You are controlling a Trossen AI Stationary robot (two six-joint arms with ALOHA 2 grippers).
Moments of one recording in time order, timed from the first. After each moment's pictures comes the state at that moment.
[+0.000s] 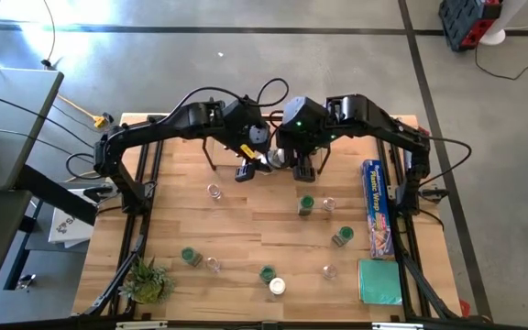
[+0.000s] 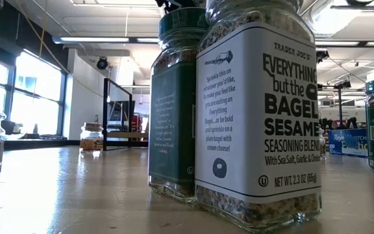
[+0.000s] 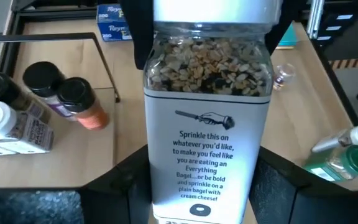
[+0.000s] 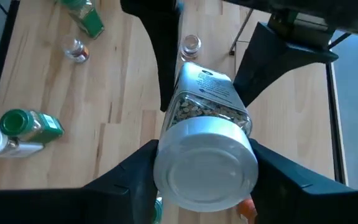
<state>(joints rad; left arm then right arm) 0.22 1.71 1.81 -0.92 0.27 0.23 -0.12 1.89 2.35 -1.44 -0.05 -0.17</state>
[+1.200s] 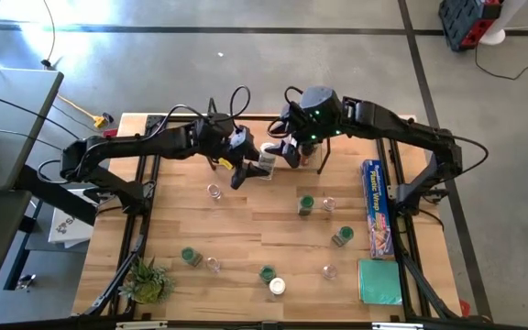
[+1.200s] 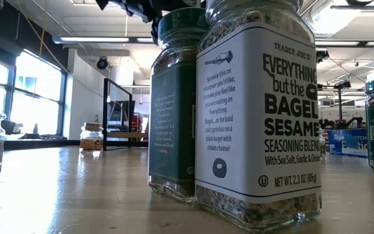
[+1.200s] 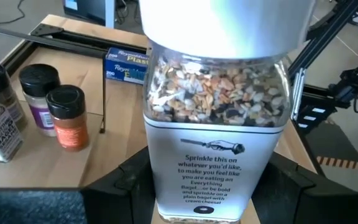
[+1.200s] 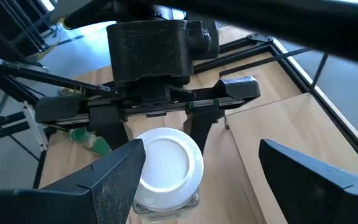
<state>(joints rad) 0.25 1.42 1.18 -0.20 0.34 -0.11 -0.20 1.61 1.77 -0.72 -0.16 0.17</state>
